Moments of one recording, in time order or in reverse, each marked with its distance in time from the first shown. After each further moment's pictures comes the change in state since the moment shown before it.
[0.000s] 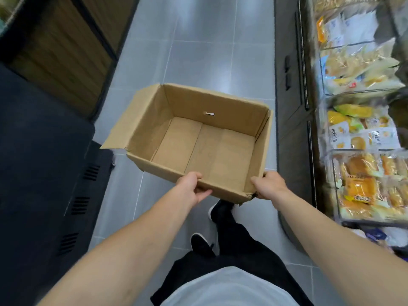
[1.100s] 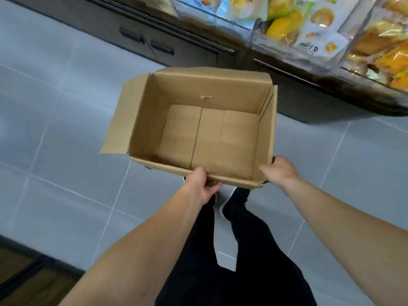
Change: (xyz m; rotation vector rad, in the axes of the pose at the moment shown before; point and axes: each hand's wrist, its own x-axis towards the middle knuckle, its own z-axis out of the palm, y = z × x) left_hand 0.231 0.274 0.312 1.147 -0.144 -0.230; right_hand 0.246 -0.148 0.031 0.755 0.352 0.784
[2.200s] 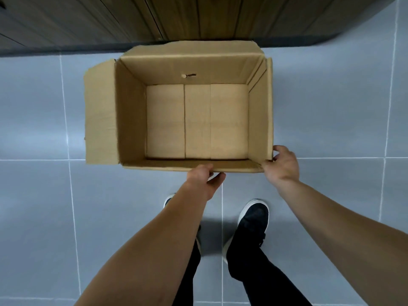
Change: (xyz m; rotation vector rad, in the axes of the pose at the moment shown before) left_hand 0.429 -0.073 0.083 0.392 0.076 0.028; right_hand 0.360 0.186 0.220 0.466 0.311 0.173
